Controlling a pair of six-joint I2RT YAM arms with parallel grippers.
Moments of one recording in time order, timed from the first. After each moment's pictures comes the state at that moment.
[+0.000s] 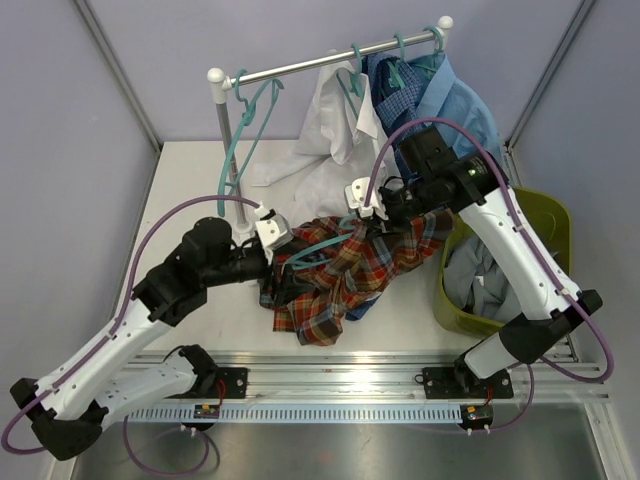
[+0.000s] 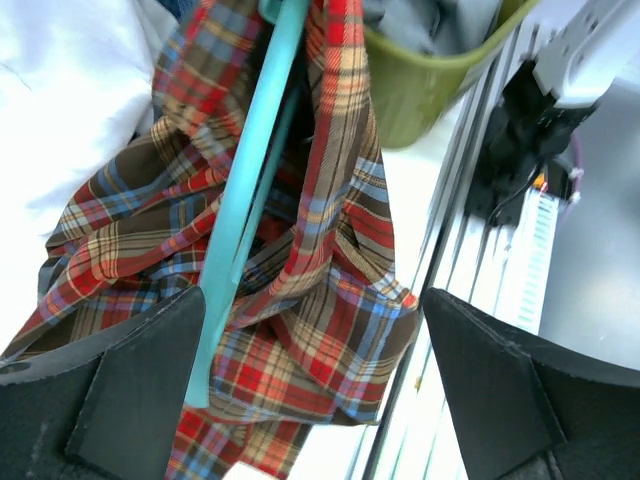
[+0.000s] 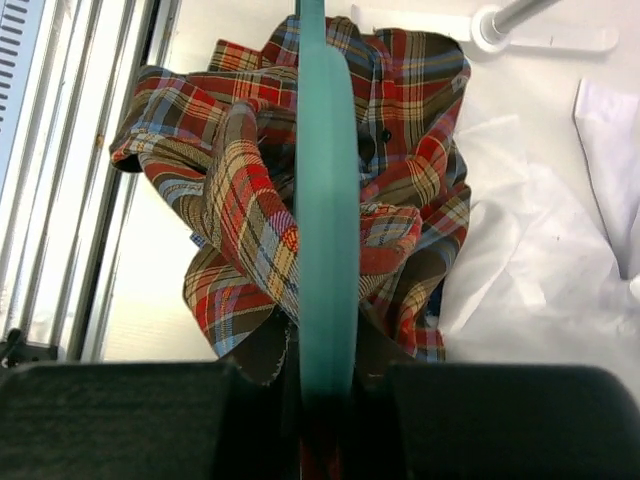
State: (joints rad) left arm -0.76 0.81 0.96 -0.47 0.45 0.02; right arm 0.56 1.50 1.86 -1.37 -0.70 -1.11
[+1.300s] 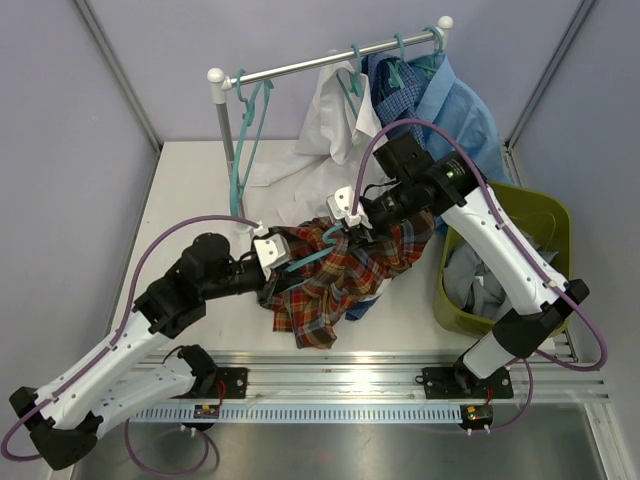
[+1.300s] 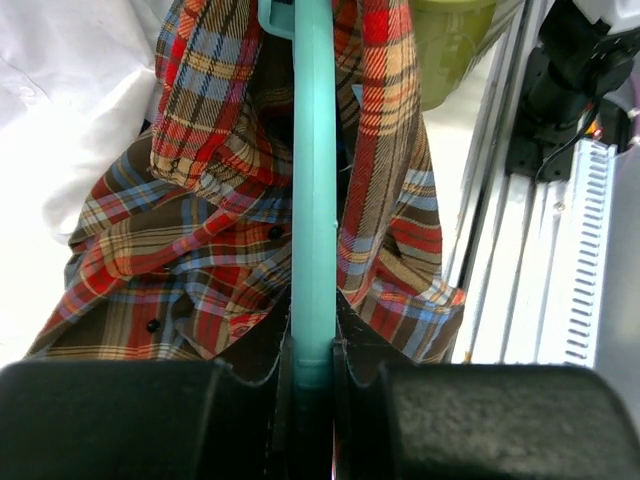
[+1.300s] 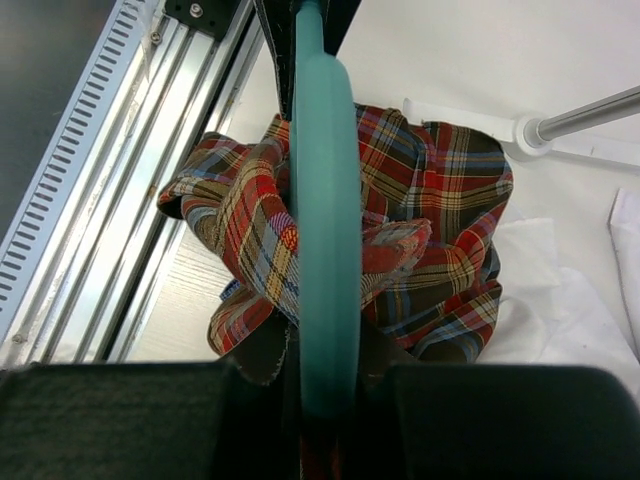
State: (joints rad) left arm -0.76 0.76 0.85 -0.43 0.44 0.17; right arm 0.67 1.58 1.92 -1.37 -0.80 -1.15
